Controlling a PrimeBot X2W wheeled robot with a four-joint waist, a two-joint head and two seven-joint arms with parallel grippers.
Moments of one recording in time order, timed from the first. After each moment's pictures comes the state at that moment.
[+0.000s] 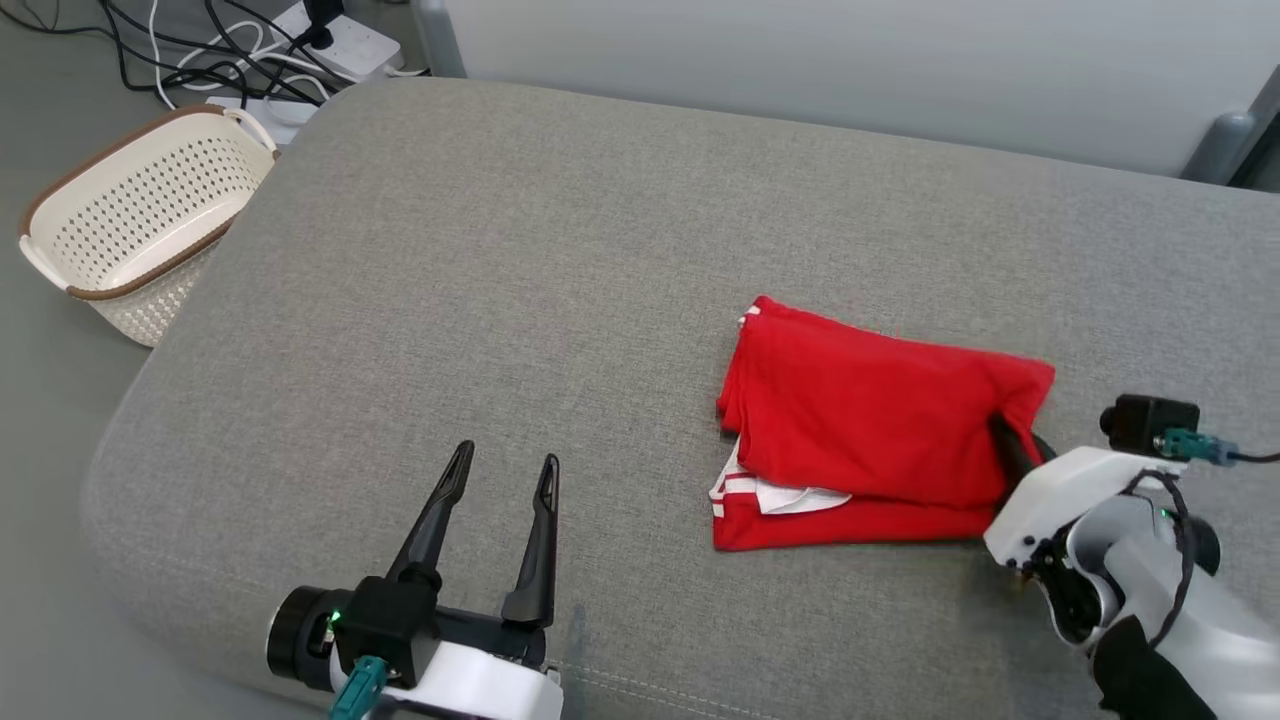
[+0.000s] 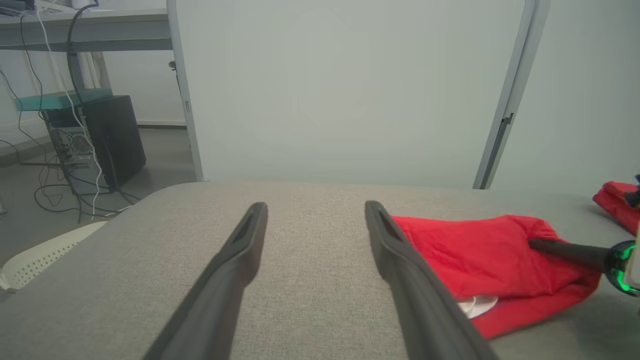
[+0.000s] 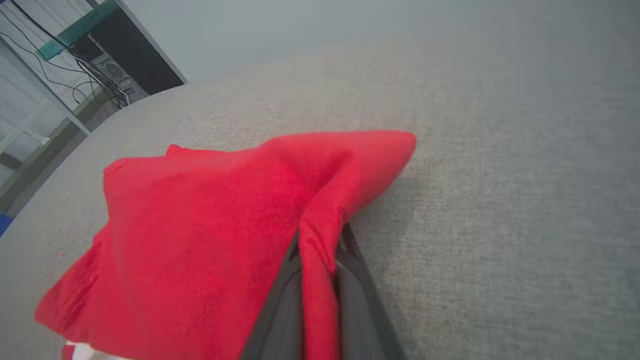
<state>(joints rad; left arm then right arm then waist) -0.03 0.05 -0.33 0.03 -0.20 0.10 -0.25 -0.66 -0.21 0.62 1.08 0.95 0.13 -0.22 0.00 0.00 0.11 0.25</state>
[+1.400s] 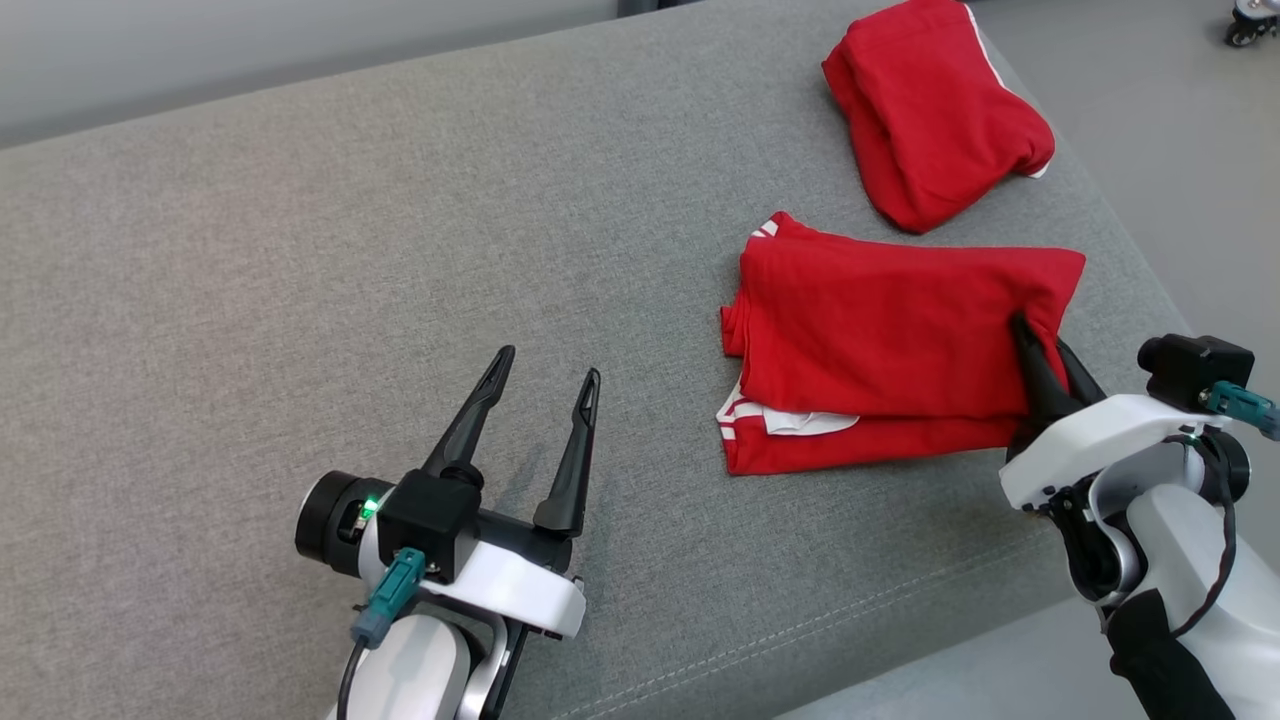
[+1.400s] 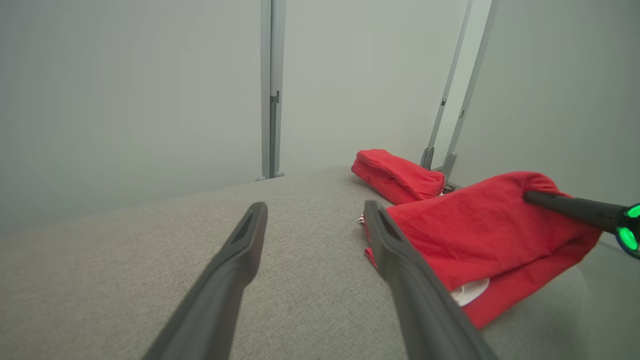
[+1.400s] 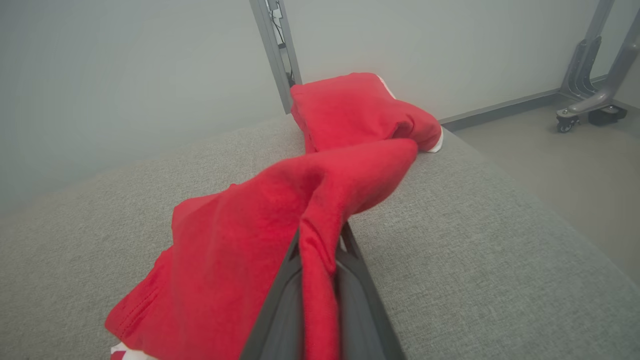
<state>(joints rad) -0.24 0.05 -0.38 0.16 -0.19 0.07 -0.25 -0.58 -0.22 0.35 0.77 0.66 0.13 -0.25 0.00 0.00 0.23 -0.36</state>
